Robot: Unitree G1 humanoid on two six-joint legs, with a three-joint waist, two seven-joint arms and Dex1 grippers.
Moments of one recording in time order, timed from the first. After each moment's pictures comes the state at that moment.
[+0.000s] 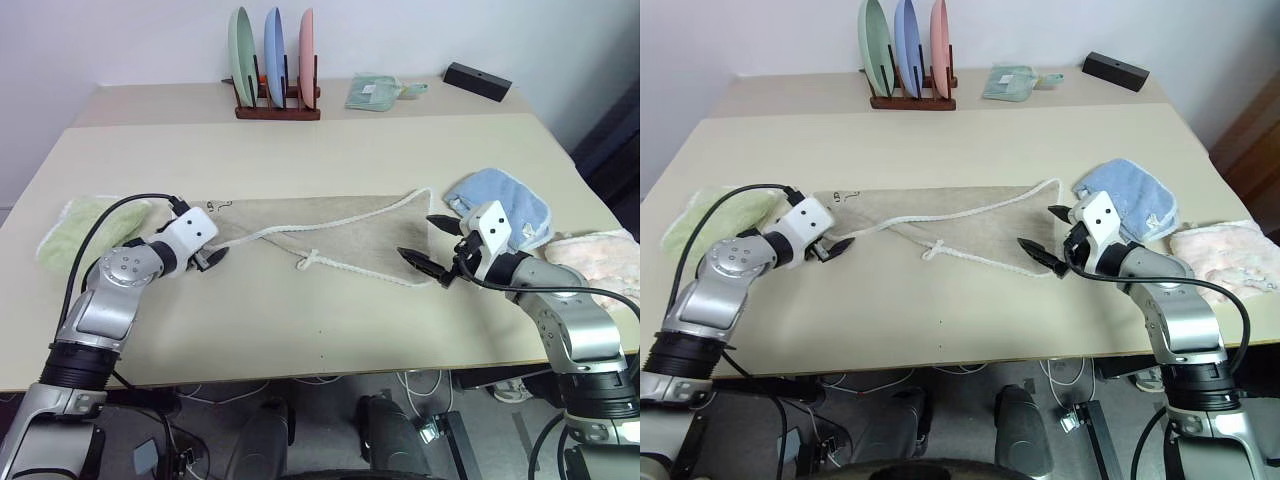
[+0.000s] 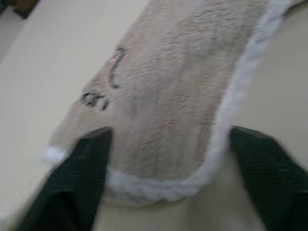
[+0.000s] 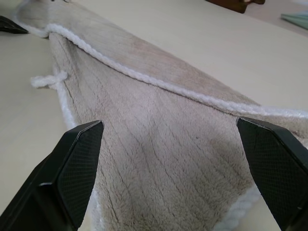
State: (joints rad) left arm -0.39 0.71 -0.08 0.10 0.08 0.27 -0.65; right arm -0.26 -0.63 -0.09 -0.14 0.36 0.39 0.76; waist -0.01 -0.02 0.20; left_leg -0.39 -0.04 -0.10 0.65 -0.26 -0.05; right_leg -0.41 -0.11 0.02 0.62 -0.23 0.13
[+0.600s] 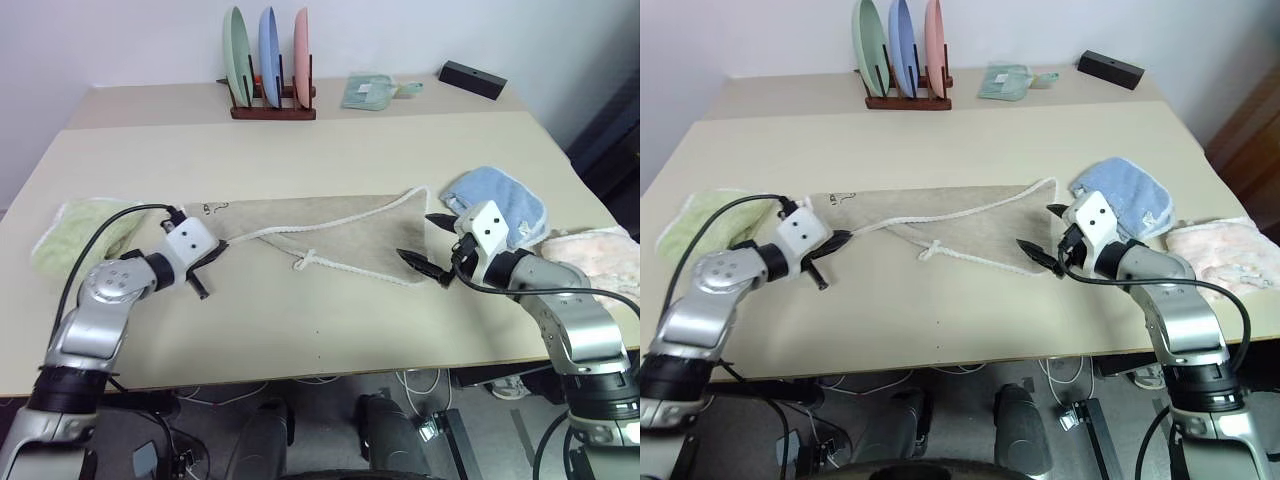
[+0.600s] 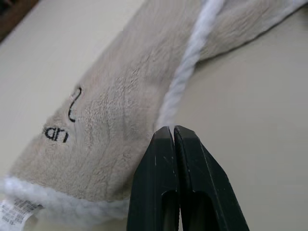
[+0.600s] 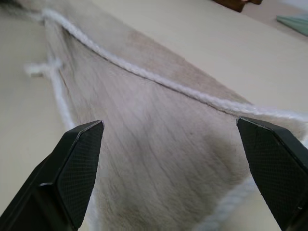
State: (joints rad) left arm -0.21 0.74 0.05 -0.09 -0.06 0.23 -0.76; right arm -0.29 -0.67 -0.06 -0.17 0.30 0.38 0.76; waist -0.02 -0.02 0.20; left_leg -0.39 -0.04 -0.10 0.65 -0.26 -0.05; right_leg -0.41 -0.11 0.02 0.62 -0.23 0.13
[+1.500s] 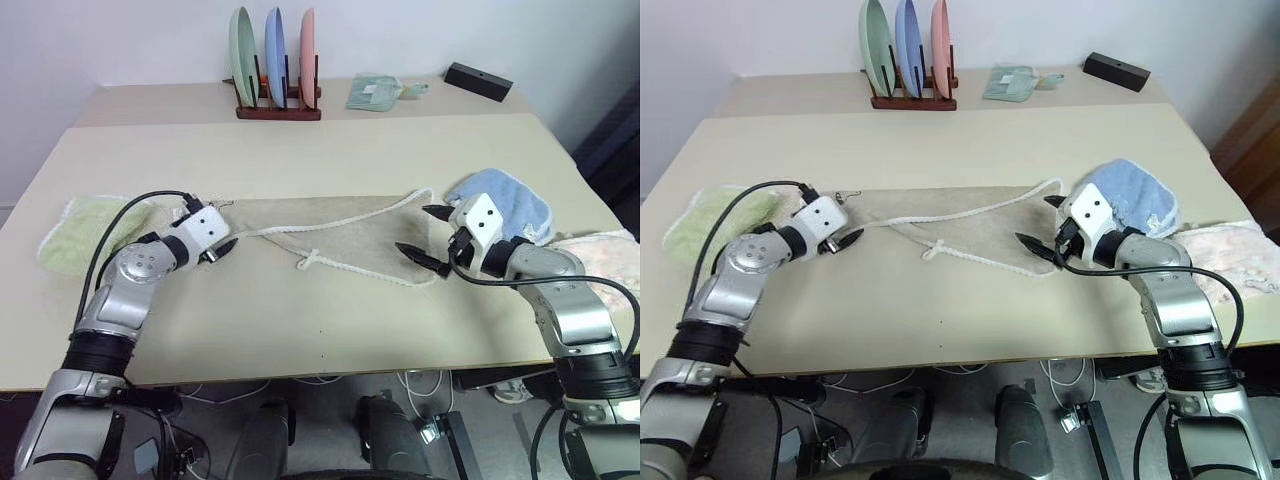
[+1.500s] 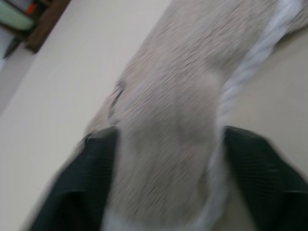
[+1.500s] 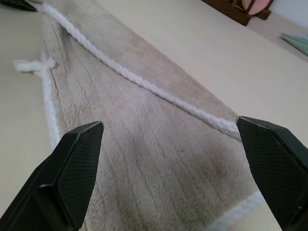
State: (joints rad) left arm -0.46 0.64 -0.10 0.28 0.16 0.05 -0.63; right arm -0.33 -0.67 -0.03 -0.06 0.26 0.28 0.79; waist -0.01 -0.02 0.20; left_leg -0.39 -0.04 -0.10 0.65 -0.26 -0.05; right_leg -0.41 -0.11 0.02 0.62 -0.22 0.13
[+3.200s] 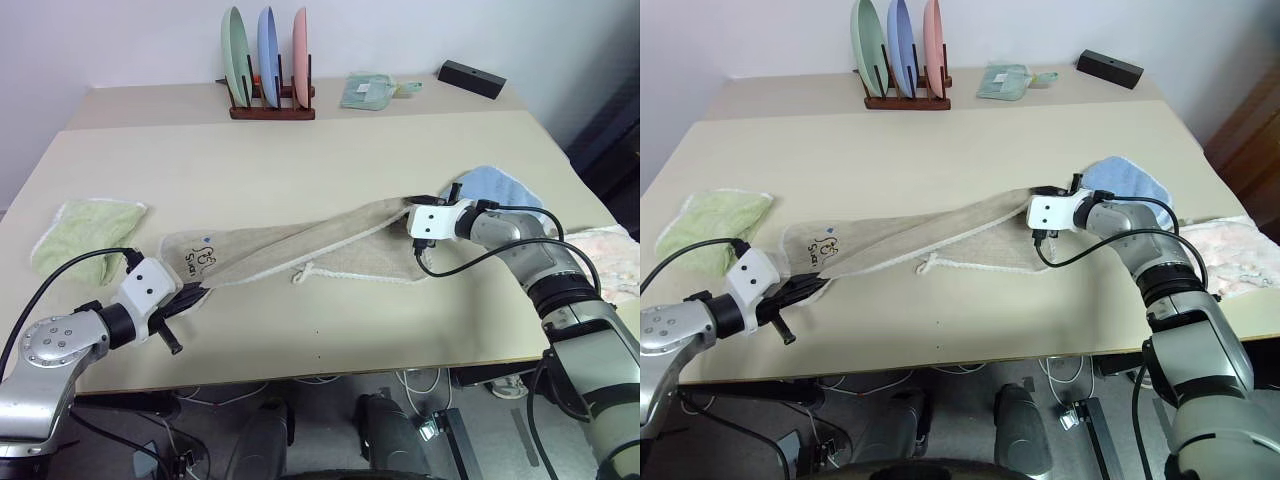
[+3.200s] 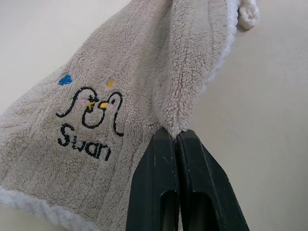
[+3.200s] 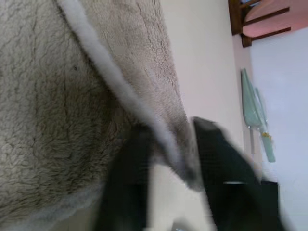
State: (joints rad) left arm 0.15 0.79 0.26 -0.39 -0.27 0.37 -0.82; right arm -0.83 -0.69 0.32 0.82 -0.45 -0.57 0.50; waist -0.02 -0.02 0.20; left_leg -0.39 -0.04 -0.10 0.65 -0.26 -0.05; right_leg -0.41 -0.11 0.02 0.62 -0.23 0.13
